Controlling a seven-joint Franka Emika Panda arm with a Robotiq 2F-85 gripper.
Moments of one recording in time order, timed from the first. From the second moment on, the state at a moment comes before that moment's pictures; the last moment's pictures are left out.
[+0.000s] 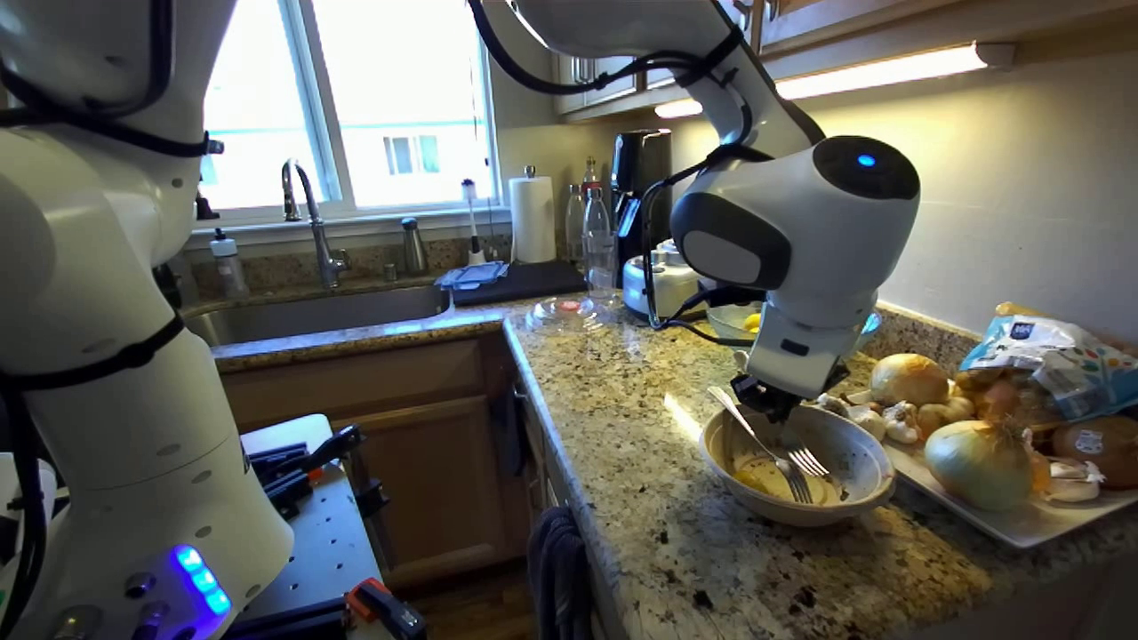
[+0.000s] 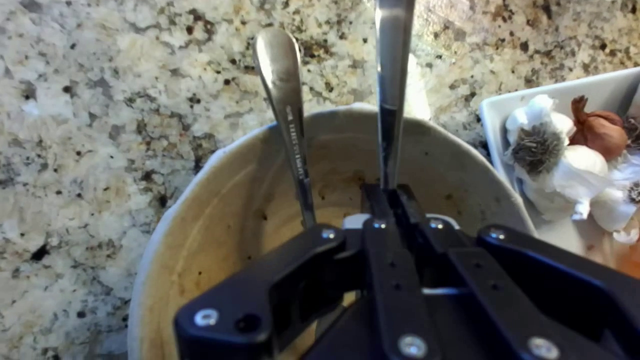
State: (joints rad) arm -0.24 0.51 -0.21 -2.03 1.06 2.49 0.74
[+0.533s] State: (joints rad) arm -0.23 0.49 -0.21 -2.03 1.06 2.52 0.69
